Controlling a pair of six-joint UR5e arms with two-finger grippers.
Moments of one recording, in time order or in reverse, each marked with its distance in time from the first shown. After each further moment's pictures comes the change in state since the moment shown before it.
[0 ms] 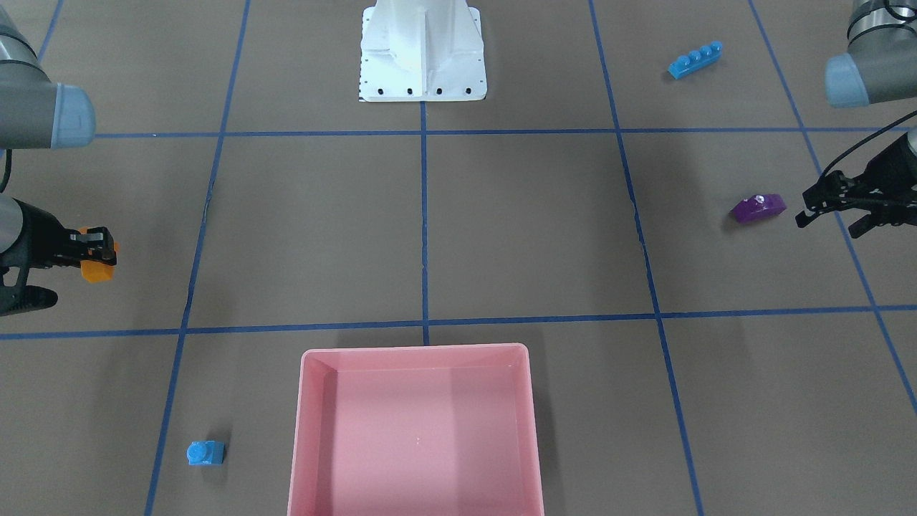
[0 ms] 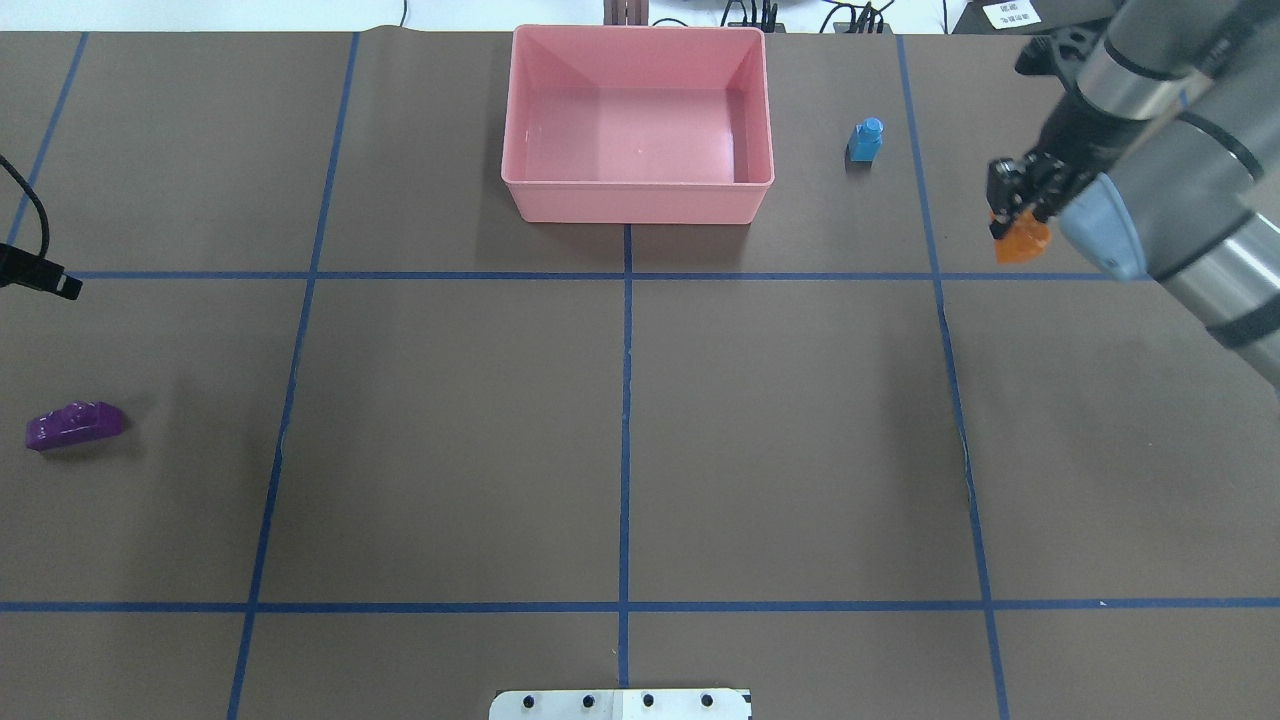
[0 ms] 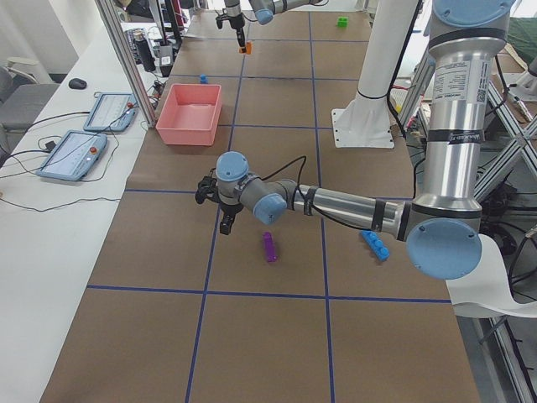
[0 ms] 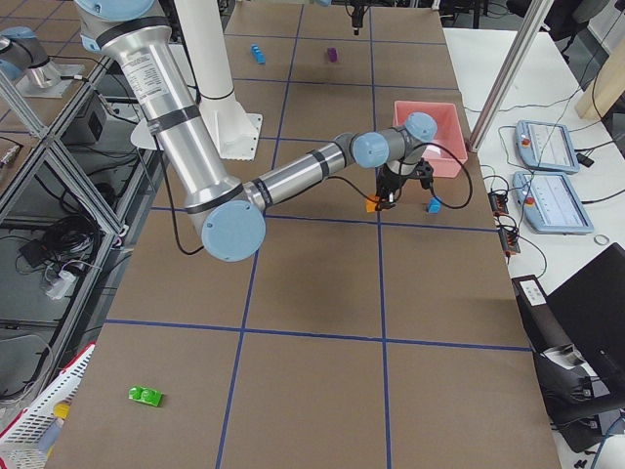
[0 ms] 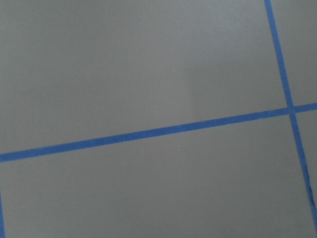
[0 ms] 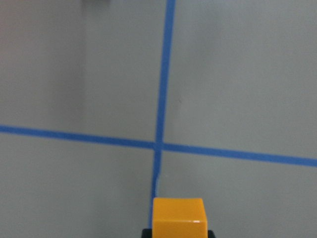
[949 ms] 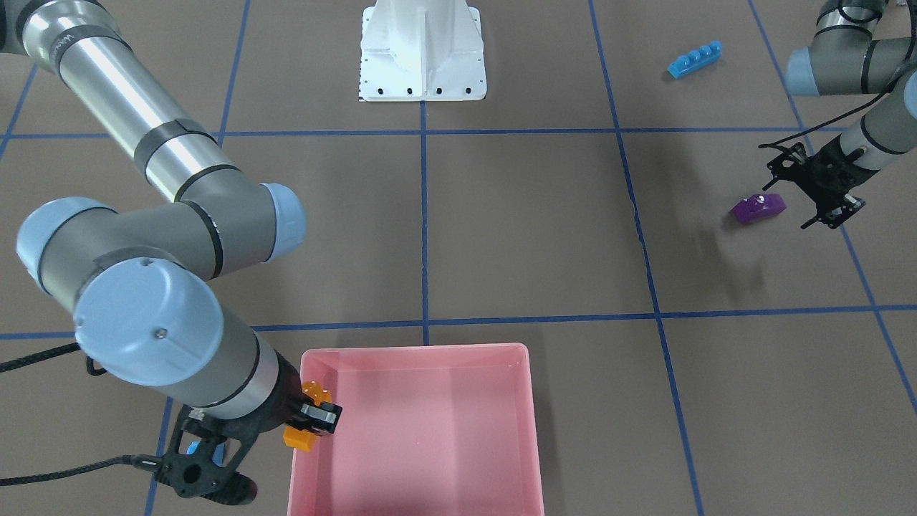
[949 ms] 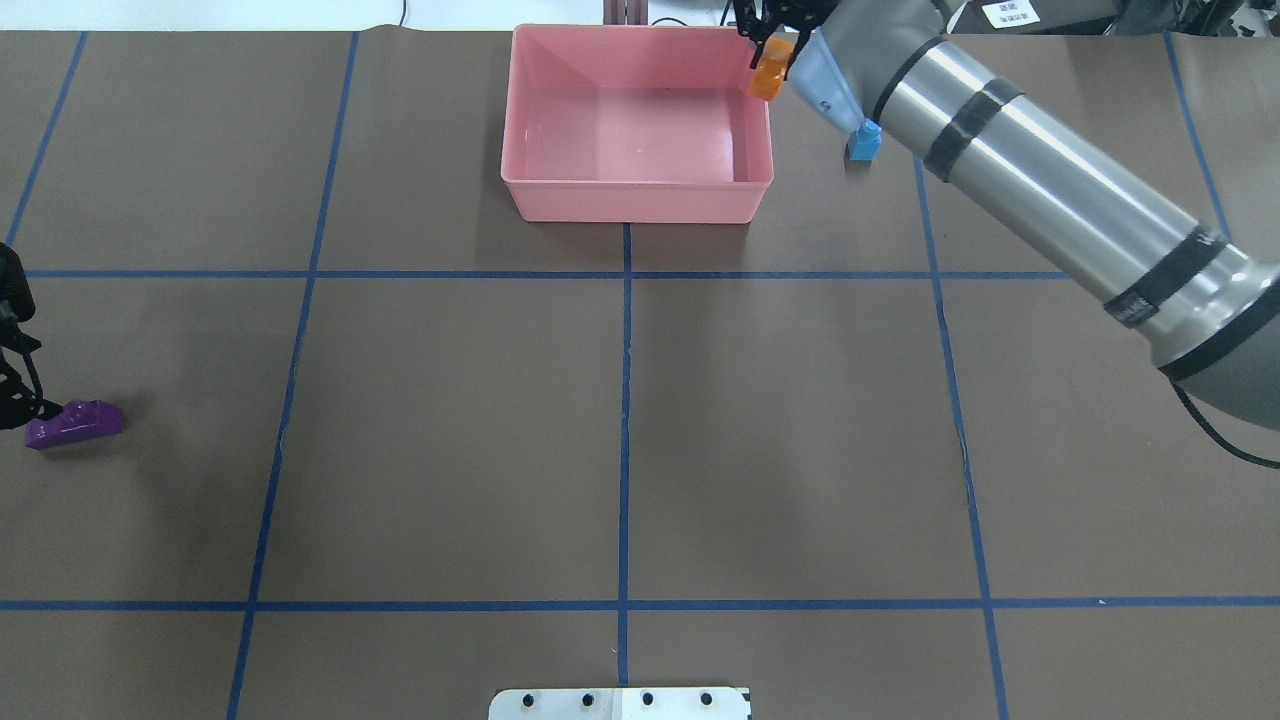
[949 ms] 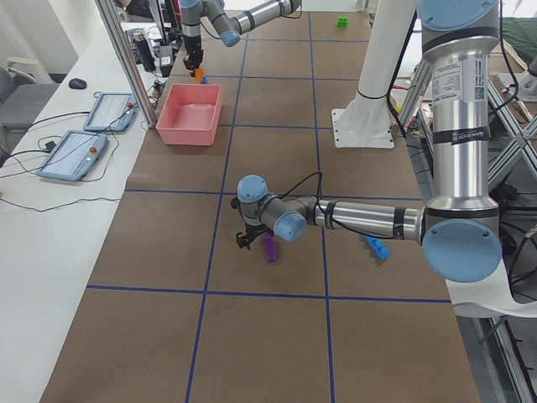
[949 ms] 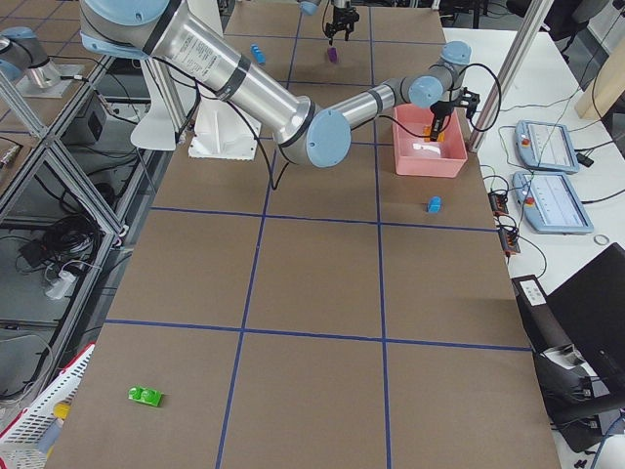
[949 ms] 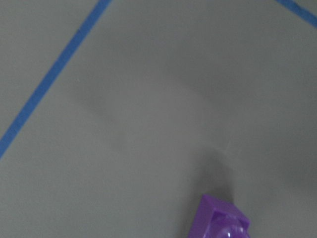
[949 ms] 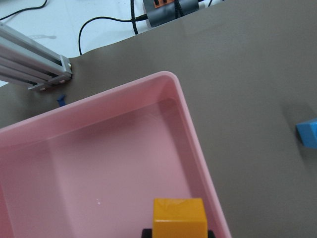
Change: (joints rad) left arm 0.111 0.126 0.014 -0.003 0.016 0.706; right arm -0.116 0.568 -0.626 0.478 -0.194 0.740
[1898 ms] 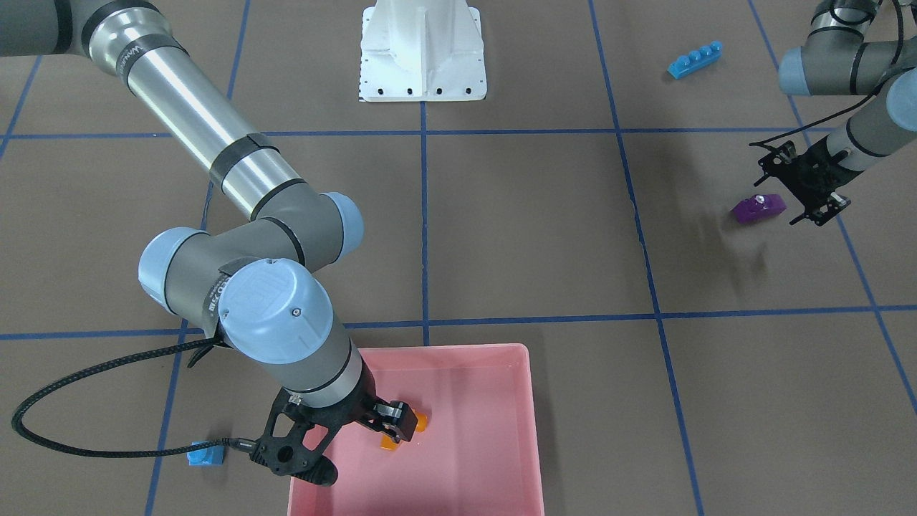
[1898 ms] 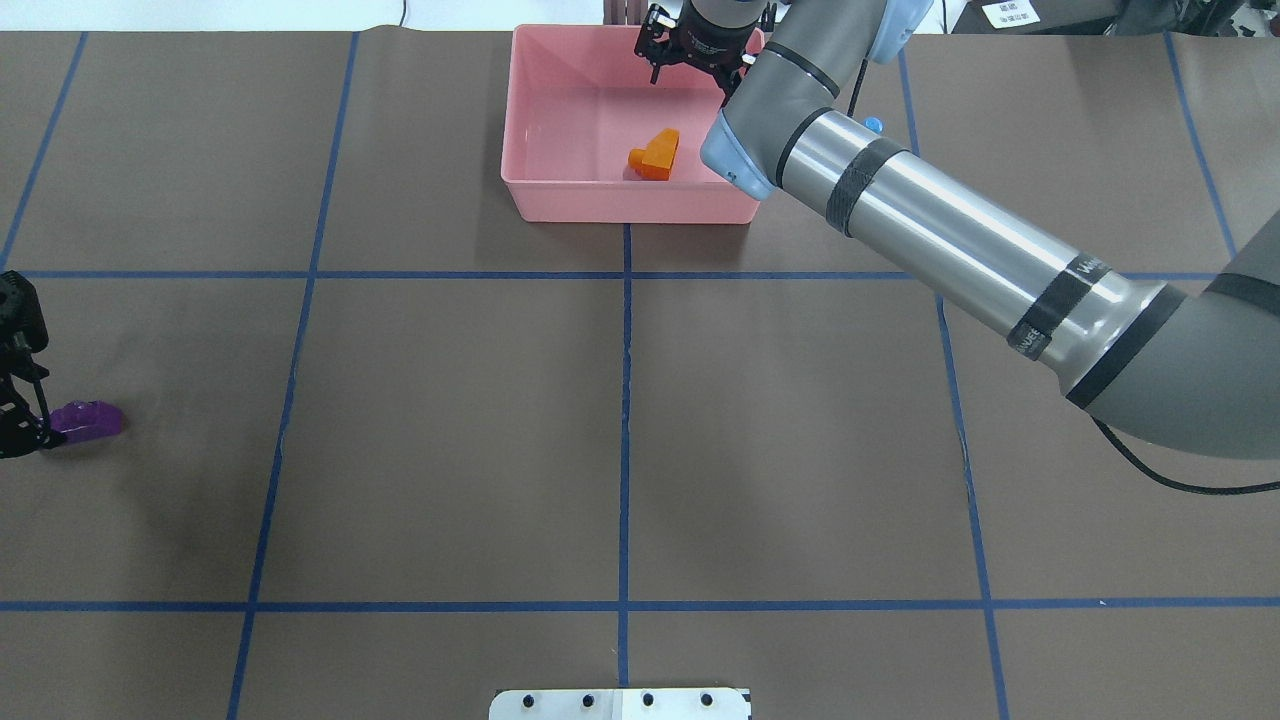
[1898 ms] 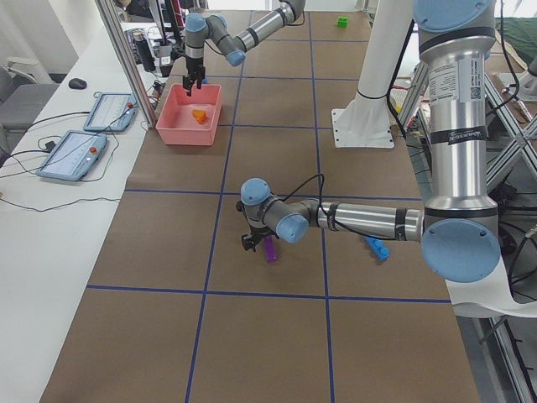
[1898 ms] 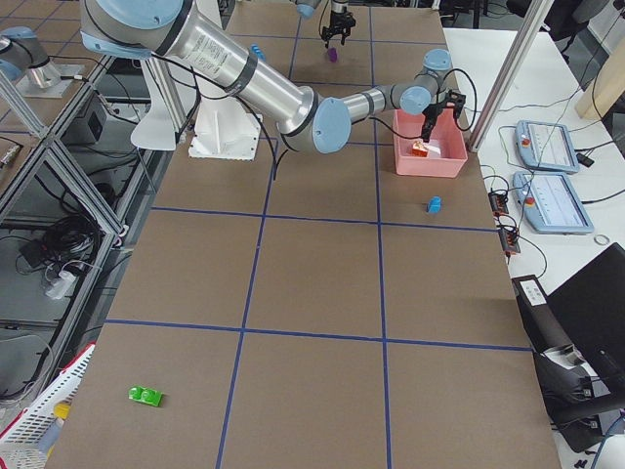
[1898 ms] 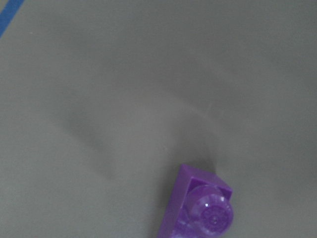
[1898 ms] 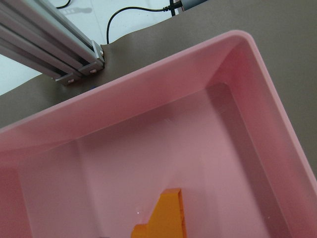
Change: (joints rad) left arm 0.055 0.003 0.011 -0.001 0.004 -0.006; right arm -0.079 0.053 -0.144 0.202 -0.100 0.133
